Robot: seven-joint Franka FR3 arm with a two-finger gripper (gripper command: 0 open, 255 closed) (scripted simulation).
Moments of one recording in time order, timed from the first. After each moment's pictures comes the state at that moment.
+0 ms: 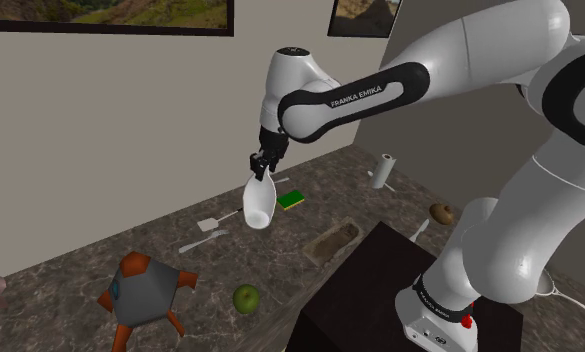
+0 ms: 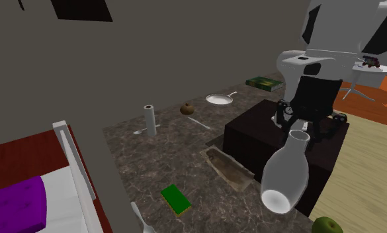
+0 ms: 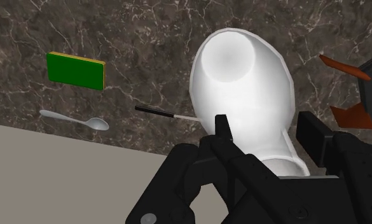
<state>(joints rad) 0.25 -0.02 0.03 -2.18 -0.03 2.27 0.16</state>
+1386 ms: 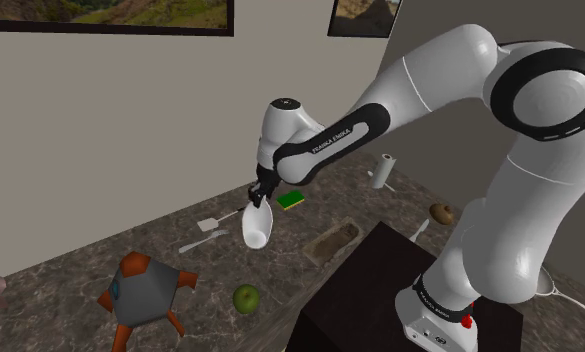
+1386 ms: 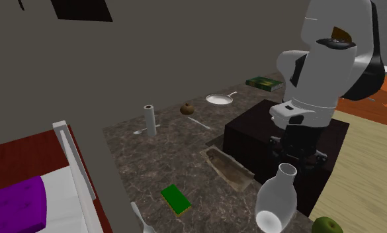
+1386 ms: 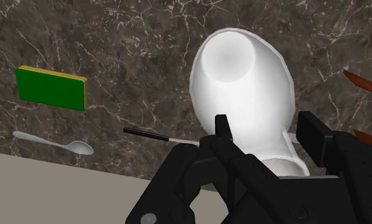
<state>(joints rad) 0.25 0.15 0.02 -2.28 -0.05 2.54 0.18</state>
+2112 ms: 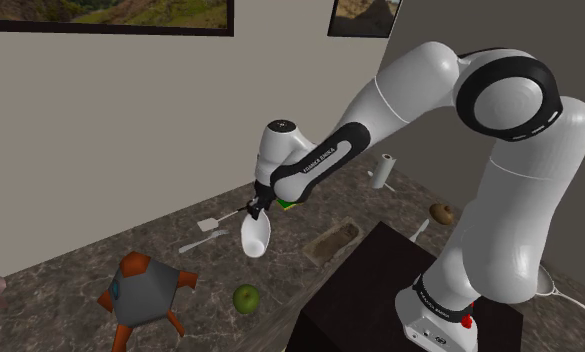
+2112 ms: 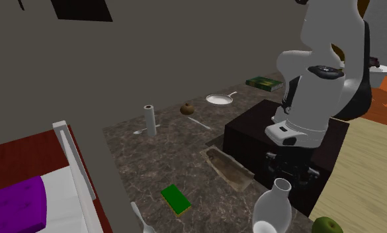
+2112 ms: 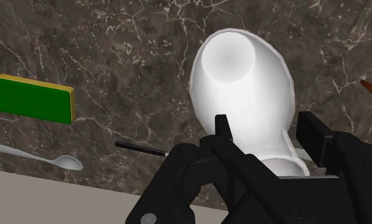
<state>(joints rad) 0.25 0.27 0.02 -2.29 -0.07 2.68 0.20</state>
